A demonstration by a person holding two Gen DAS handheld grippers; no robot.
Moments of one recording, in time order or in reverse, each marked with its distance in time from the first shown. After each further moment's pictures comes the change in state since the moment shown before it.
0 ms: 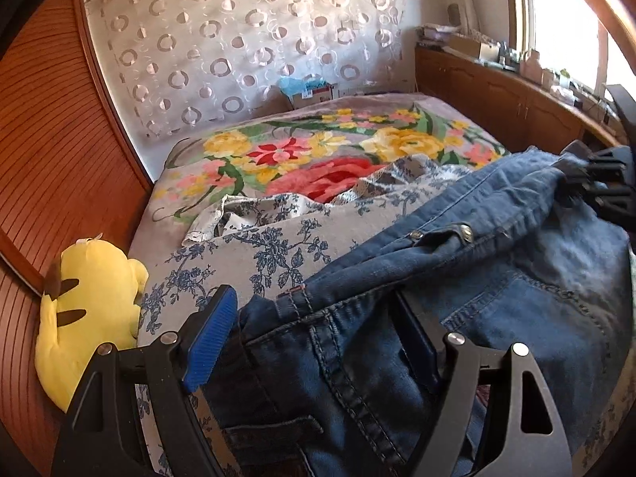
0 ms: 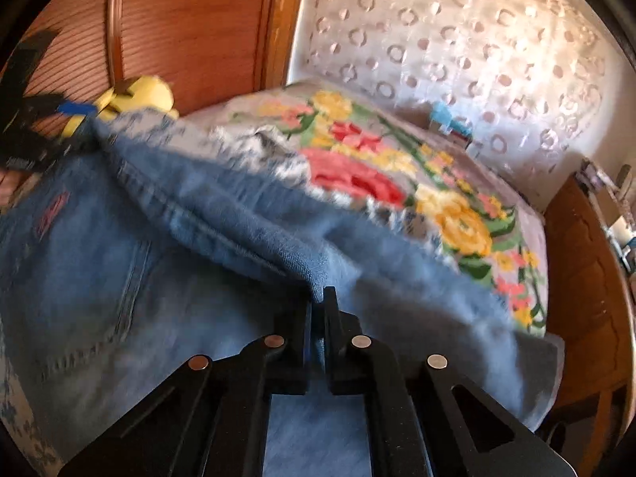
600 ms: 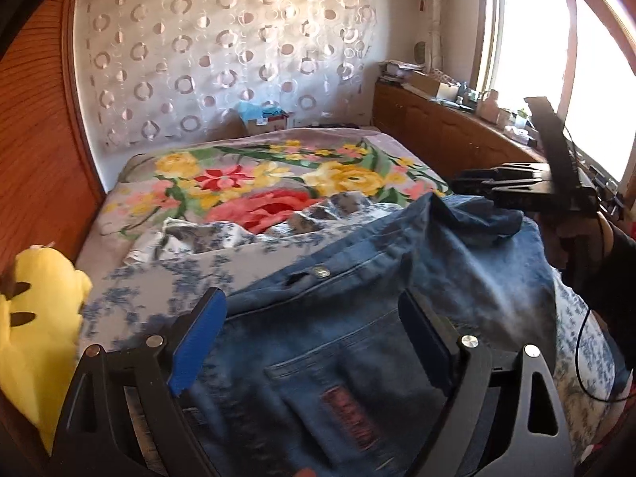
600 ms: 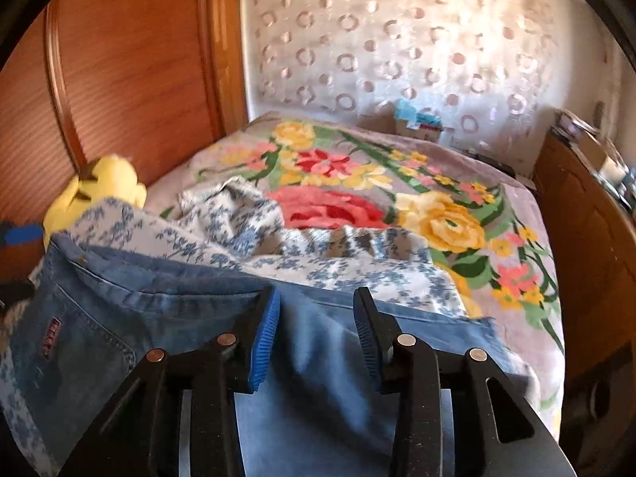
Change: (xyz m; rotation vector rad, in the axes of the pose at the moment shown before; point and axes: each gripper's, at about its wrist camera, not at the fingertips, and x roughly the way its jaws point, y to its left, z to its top) left arm -0.025 -0.043 0.018 -0.057 -0.092 -0.204; right arm 0.006 -0.041 0.008 0.271 -0.083 0.001
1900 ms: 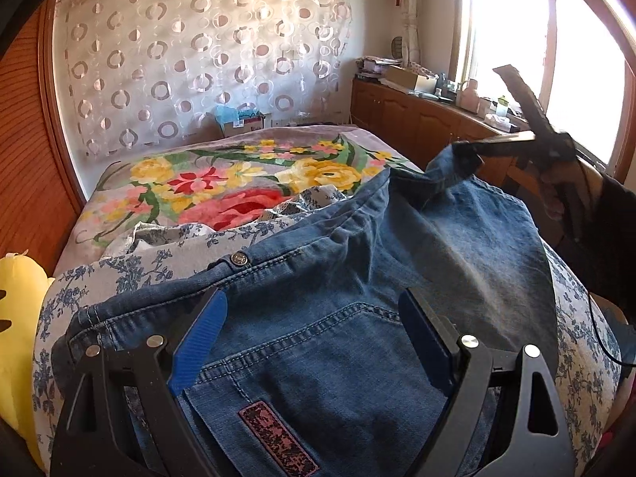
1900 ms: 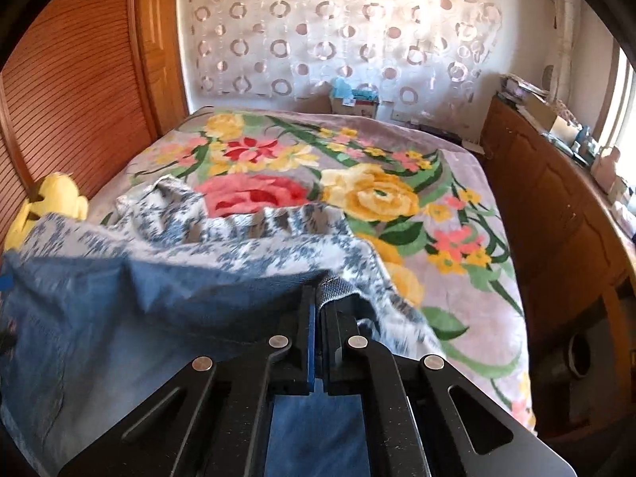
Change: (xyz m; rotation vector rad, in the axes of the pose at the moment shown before) left arm 0.016 -0.043 -0.015 0.054 -0.006 -0.040; right arm 0.013 -0.072 -0.016 0.084 0.089 -0.168
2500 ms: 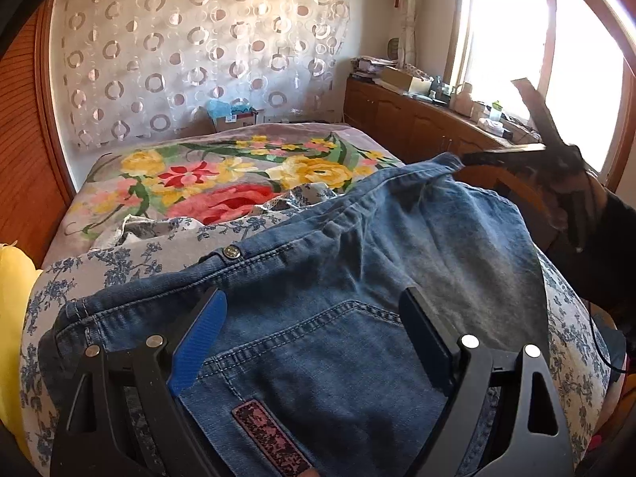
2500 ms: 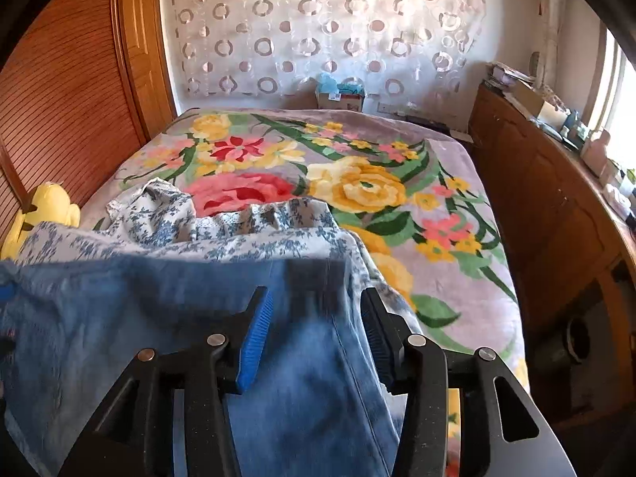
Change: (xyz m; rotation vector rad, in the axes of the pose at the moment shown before) left arm 0.004 0.003 0.002 -0.024 0.008 -0.051; right arm -0.028 -0.009 -0.019 0.058 0.023 0.011
